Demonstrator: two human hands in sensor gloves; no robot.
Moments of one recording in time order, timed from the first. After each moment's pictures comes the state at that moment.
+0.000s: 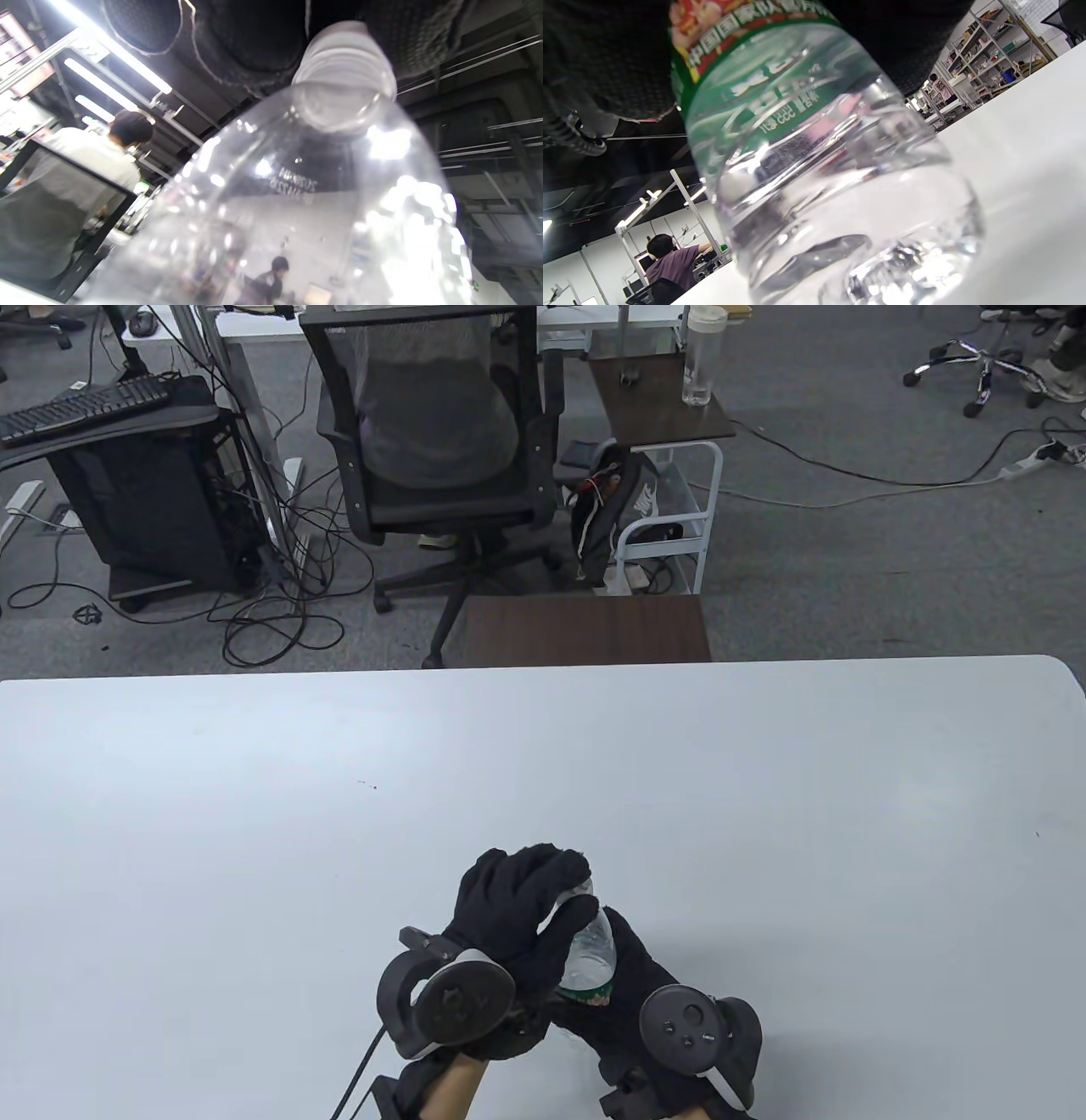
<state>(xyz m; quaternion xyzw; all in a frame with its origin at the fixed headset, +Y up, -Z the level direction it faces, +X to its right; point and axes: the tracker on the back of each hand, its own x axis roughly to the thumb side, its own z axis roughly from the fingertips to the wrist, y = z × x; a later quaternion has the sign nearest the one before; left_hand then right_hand) -0.100 -0.605 -0.255 0.27 -0.21 0.31 0.89 0.088 -0.723 -0.237 0.10 -0.12 0.92 0.35</state>
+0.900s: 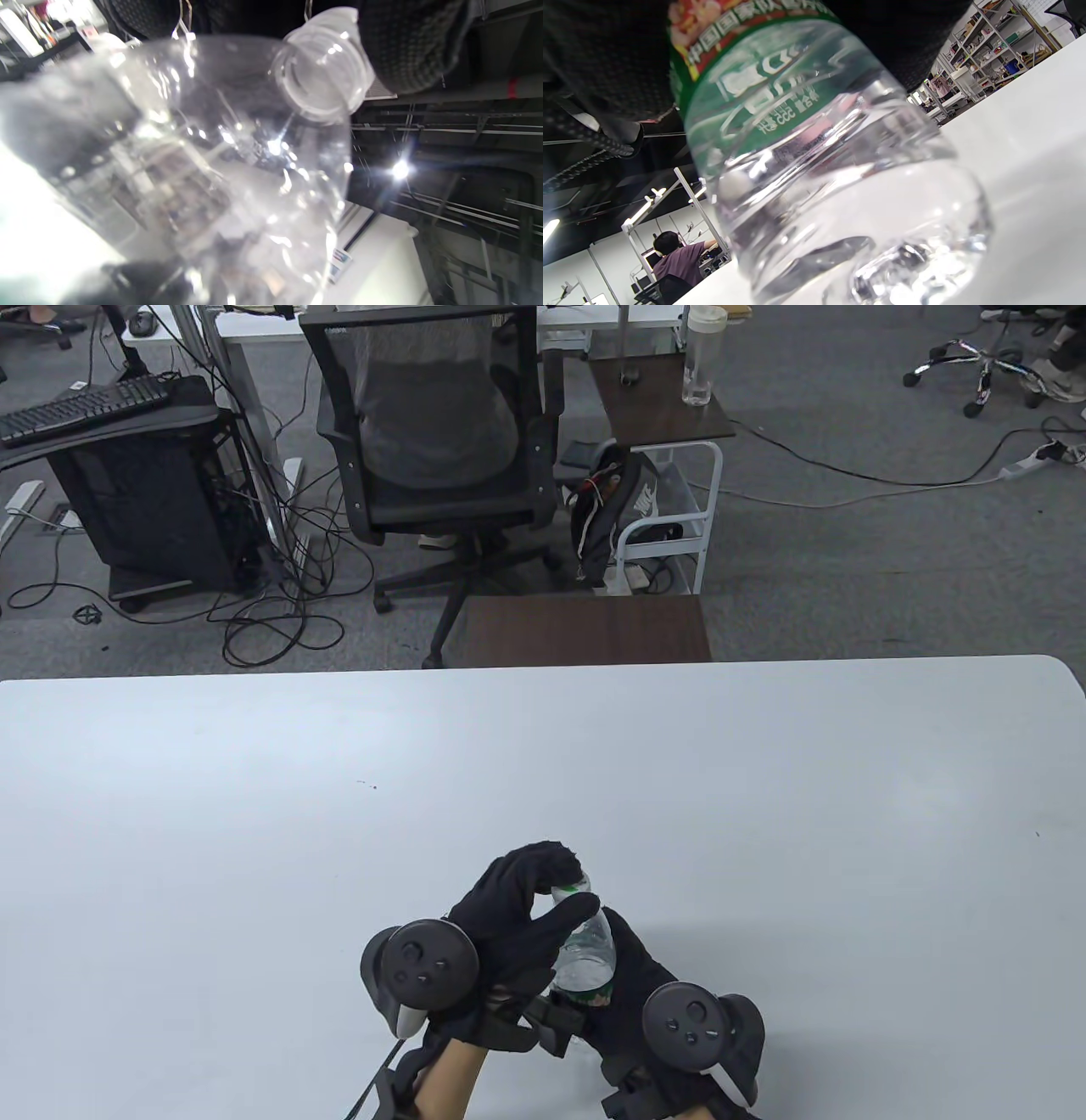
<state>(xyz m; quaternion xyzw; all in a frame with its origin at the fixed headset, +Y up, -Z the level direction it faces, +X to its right) -0.107 -0.620 -0.272 0.18 -0.22 0.48 0.83 0.090 -0.721 -0.238 0.11 -0.11 0.92 0.36</state>
